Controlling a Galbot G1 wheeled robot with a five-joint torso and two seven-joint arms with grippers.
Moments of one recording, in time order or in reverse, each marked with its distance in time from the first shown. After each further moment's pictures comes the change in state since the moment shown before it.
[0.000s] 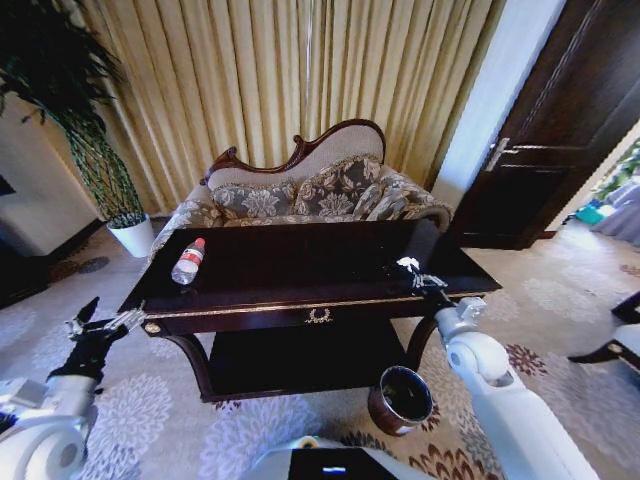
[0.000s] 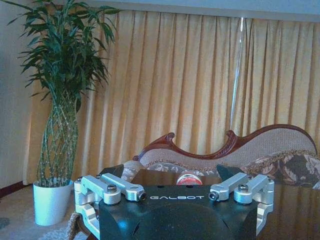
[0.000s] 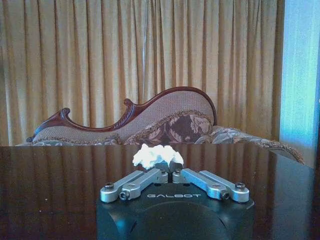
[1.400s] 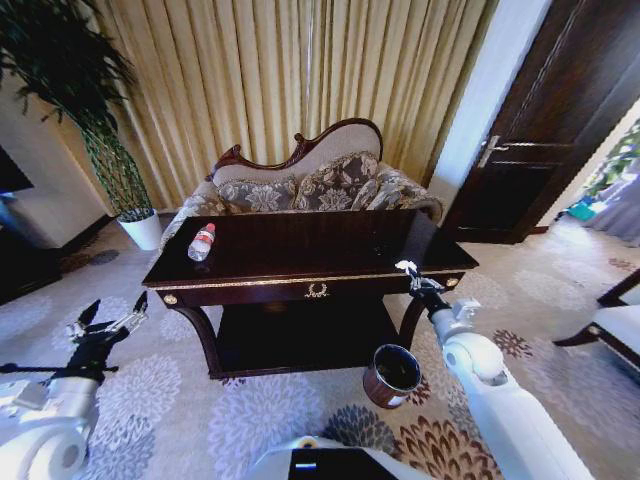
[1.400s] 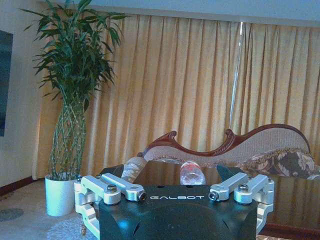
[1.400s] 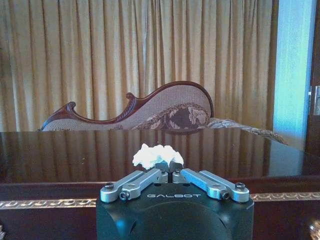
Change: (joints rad) left arm -0.001 -0.006 0.008 0.015 0.003 -0.008 0.007; right arm 0.009 0.010 -0.023 -0.033 -0.011 -0.002 0.002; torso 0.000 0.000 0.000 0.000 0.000
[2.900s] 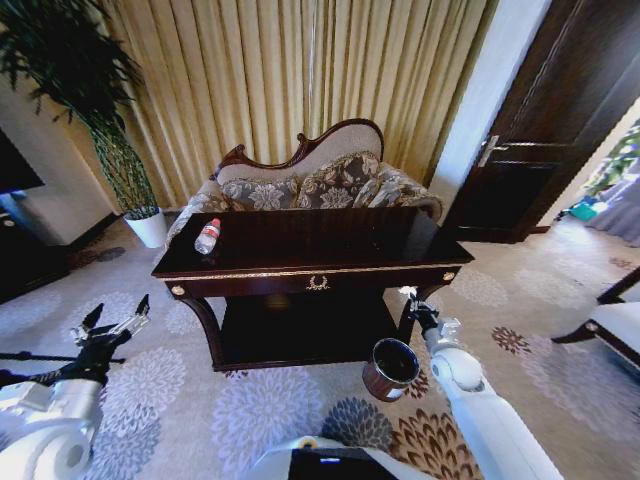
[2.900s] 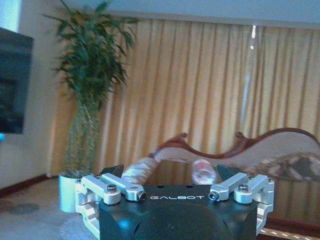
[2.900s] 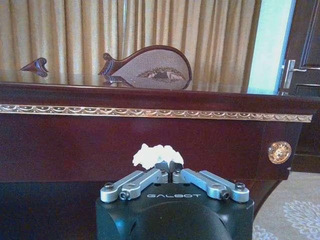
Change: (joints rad) left arm -0.013 -0.016 0.023 0.030 0.019 -0.036 -0.026; right arm 0.019 0.063 -0.042 -0.247 -0.140 0.080 0.021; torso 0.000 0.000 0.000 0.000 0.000
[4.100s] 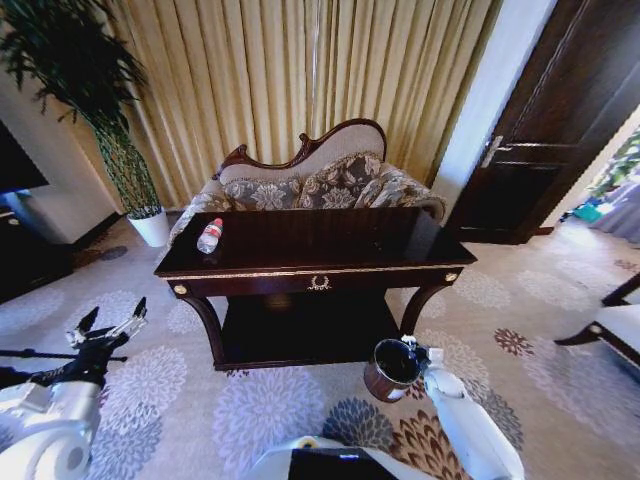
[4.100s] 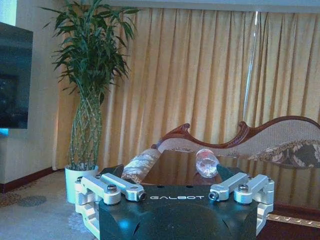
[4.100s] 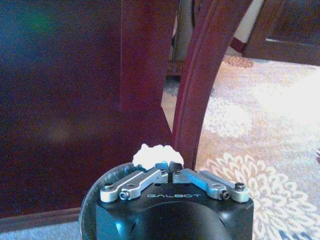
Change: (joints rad) left arm 0.026 -0.007 -0.011 -0.010 0.014 0.037 0.013; right arm 0.198 0.057 -0.085 -0.734 -0.079 0.042 -0.089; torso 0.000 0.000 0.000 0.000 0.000
